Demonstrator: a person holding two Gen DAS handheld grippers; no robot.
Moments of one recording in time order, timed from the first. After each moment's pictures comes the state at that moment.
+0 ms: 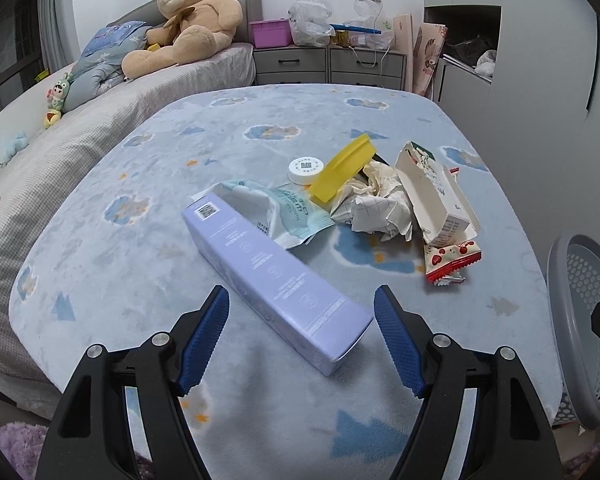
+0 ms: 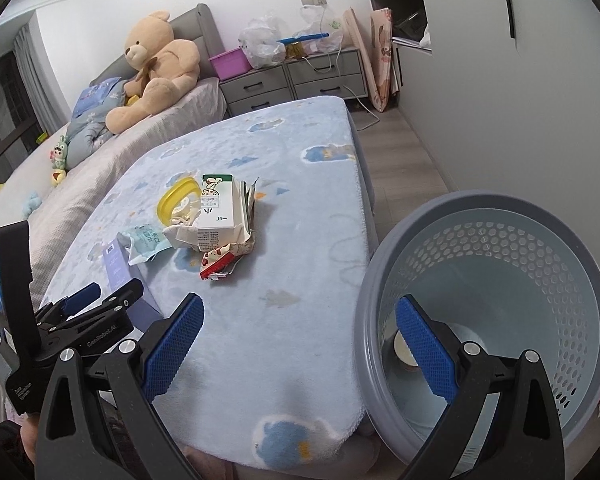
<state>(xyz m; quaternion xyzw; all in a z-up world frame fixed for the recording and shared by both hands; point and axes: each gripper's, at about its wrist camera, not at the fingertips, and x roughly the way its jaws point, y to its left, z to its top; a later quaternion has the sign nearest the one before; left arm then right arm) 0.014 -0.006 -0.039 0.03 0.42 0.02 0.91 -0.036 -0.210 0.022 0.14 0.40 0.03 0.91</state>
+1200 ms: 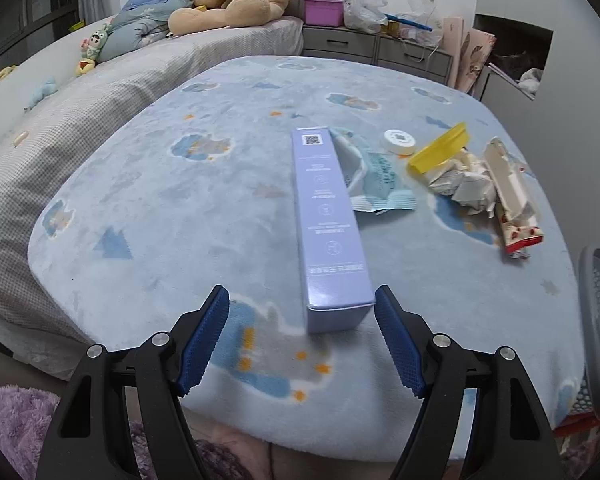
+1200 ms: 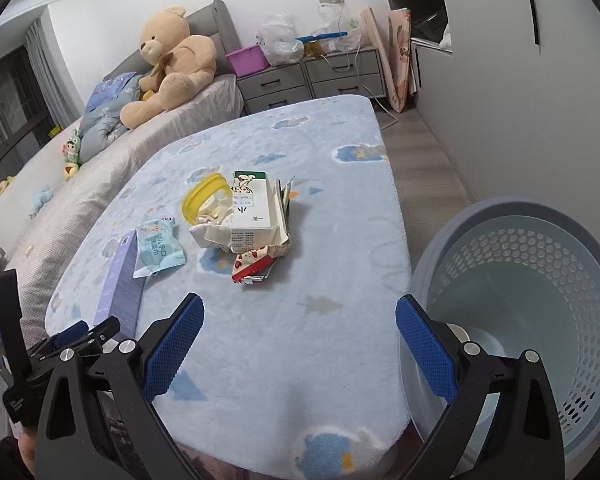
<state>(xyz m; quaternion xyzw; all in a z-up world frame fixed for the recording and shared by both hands) -0.014 0.079 -0.045 -0.04 0.45 0.06 0.89 -0.023 -0.184 0.022 0.15 0.39 0.06 0.91</state>
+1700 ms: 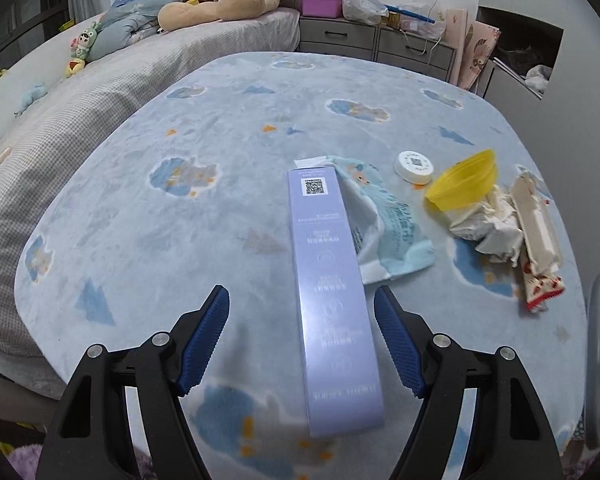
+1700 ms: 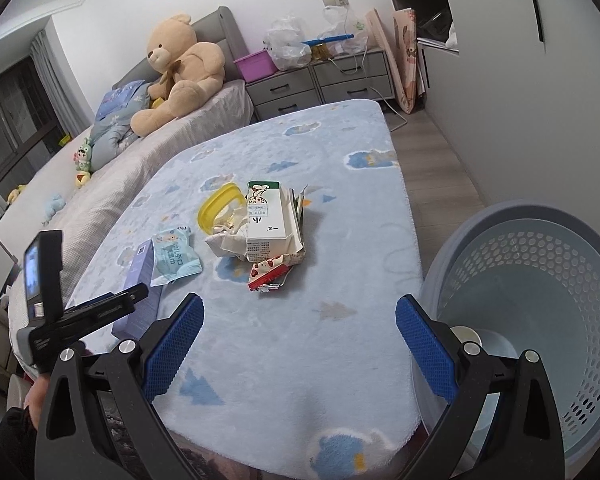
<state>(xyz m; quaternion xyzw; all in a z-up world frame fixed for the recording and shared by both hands) 0.051 0.090 -0.049 -0.03 0.47 0.06 0.88 -0.025 -0.185 0.031 0.16 0.38 0.08 0.90</state>
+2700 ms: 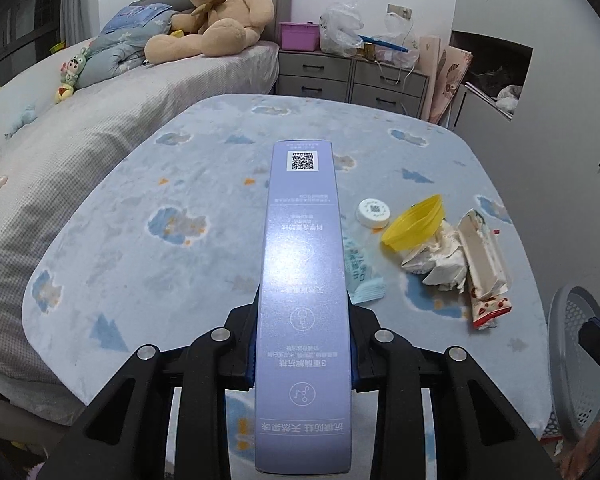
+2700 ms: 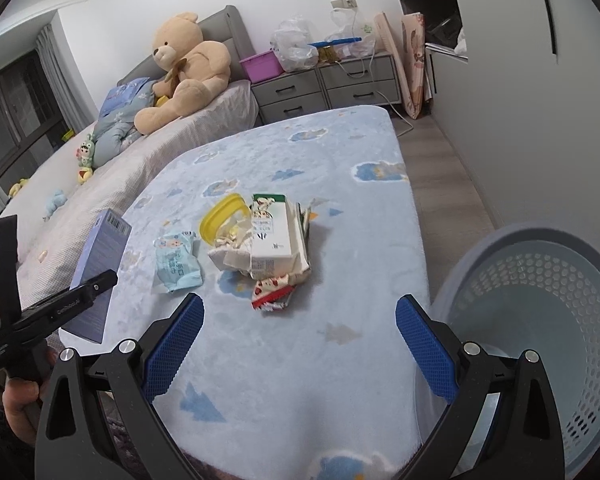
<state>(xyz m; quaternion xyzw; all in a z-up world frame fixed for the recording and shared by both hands) 0.034 0.076 0.006 -0.03 0.41 0.02 0.91 -0.005 -0.182 0.041 0.15 0.38 0.09 0.91</state>
